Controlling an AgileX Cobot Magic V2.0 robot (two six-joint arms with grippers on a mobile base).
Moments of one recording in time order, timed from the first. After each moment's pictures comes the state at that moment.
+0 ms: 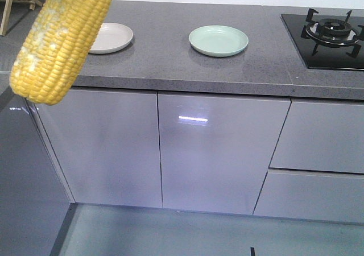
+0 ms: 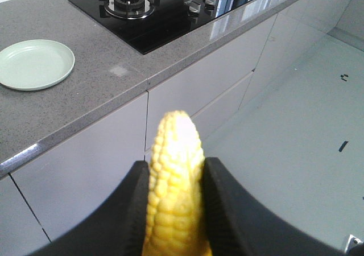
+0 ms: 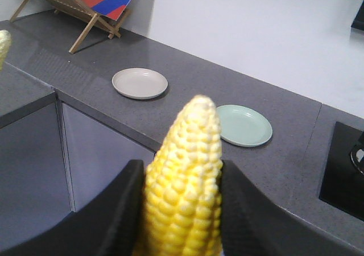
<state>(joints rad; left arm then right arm) -0.40 1.48 -2.12 -0.51 1.28 0.24 0.16 1.00 -1.80 0.28 1.18 -0.24</state>
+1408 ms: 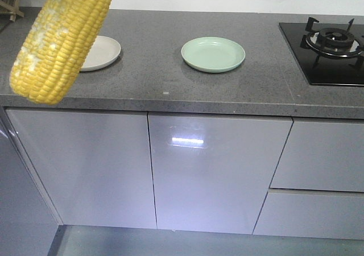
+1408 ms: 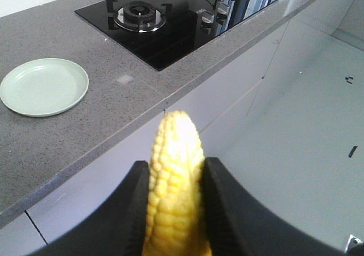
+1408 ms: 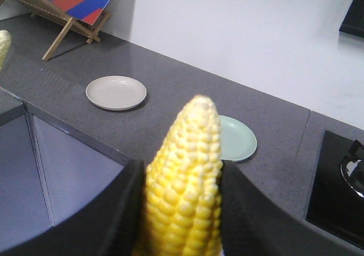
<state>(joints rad) -0.40 1.48 -2.12 -0.51 1.28 0.24 0.16 1.00 -1.80 0.28 1.18 -0.24</state>
